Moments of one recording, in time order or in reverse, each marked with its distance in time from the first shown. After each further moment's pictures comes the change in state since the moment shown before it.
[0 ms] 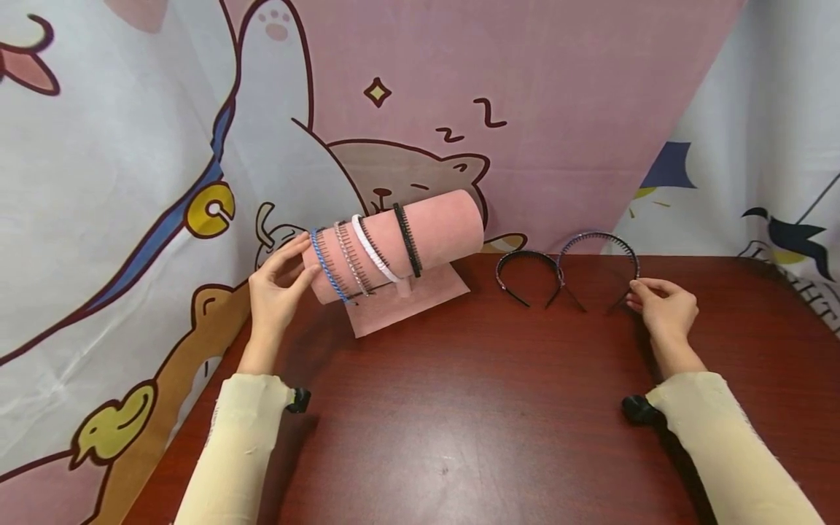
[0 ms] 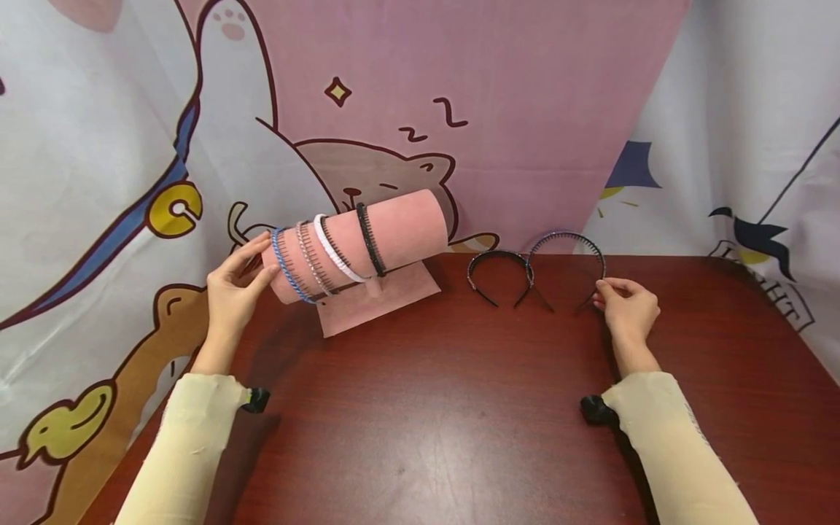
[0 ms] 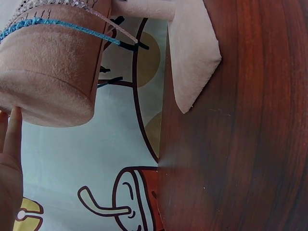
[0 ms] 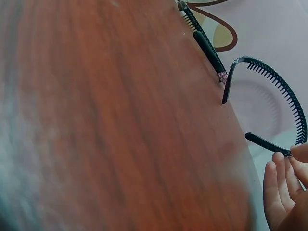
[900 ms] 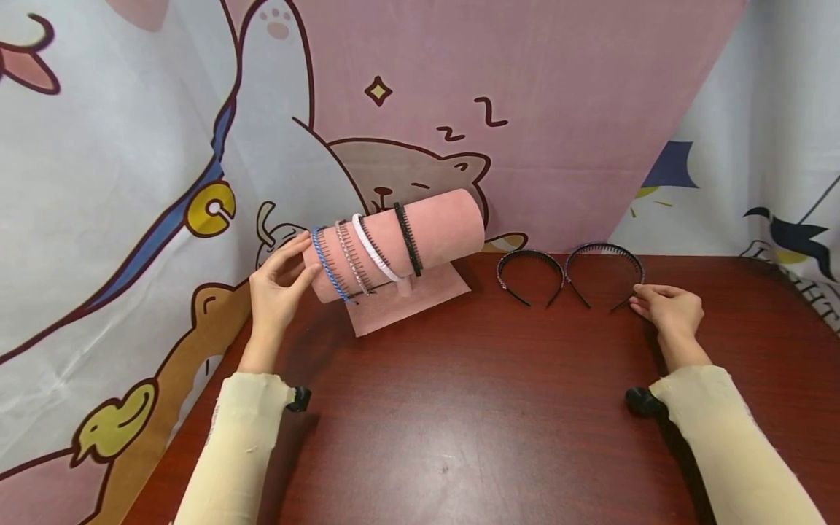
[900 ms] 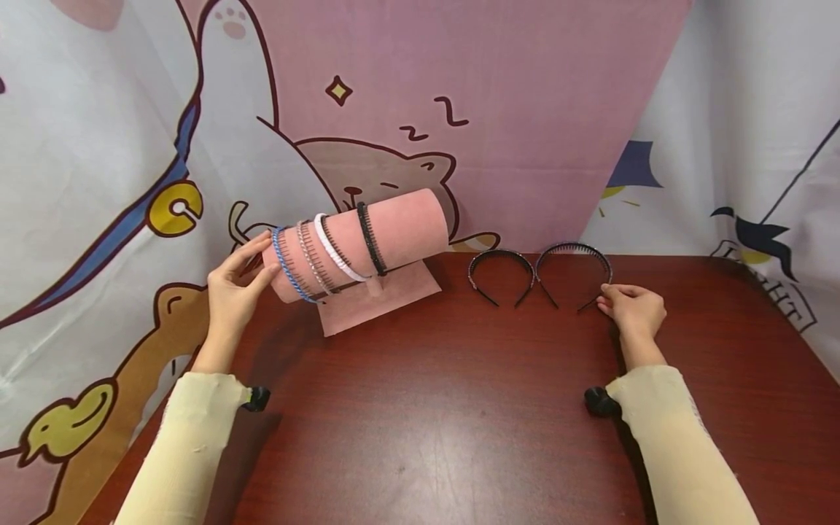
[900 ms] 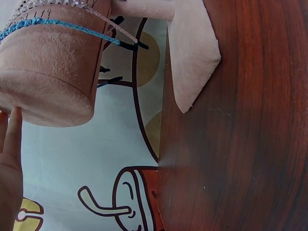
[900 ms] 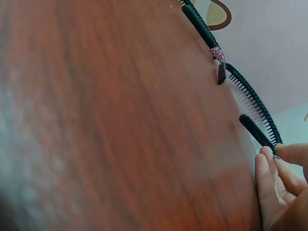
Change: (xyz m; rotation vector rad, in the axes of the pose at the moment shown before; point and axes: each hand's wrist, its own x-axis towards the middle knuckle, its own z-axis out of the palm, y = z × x) left_hand 0.001 0.002 0.000 0.023 -0.002 -0.022; right_hand 0.013 0.001 -0.010 -0.007 -0.075 0.141
